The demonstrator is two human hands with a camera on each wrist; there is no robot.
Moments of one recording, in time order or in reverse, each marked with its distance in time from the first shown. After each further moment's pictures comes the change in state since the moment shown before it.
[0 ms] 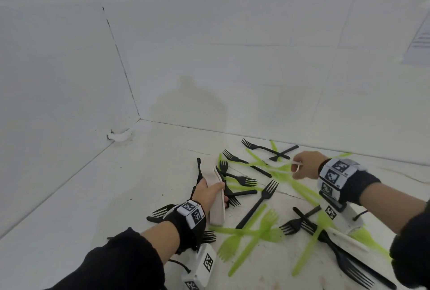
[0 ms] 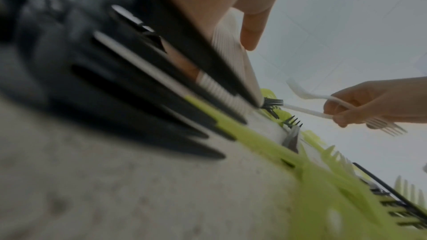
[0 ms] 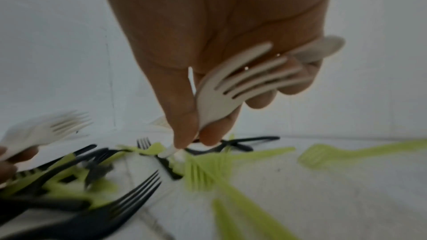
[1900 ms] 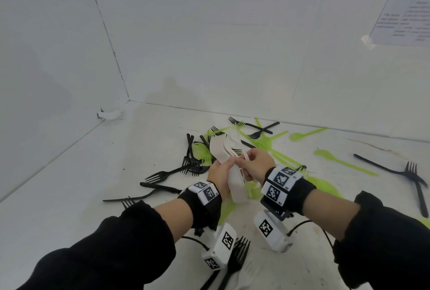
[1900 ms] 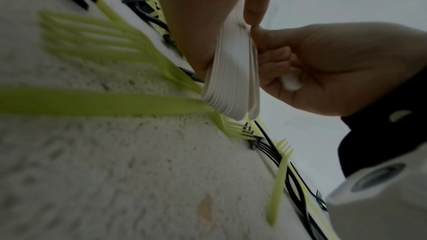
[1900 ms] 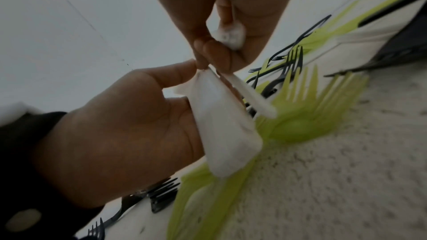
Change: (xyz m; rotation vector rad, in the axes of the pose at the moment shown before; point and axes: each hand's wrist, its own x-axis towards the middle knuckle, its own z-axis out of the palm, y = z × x) left_hand -0.055 -0.015 0.054 -0.337 -0.089 -0.098; right_hand -0.063 -0.084 0.089 1.073 0.257 -0.029
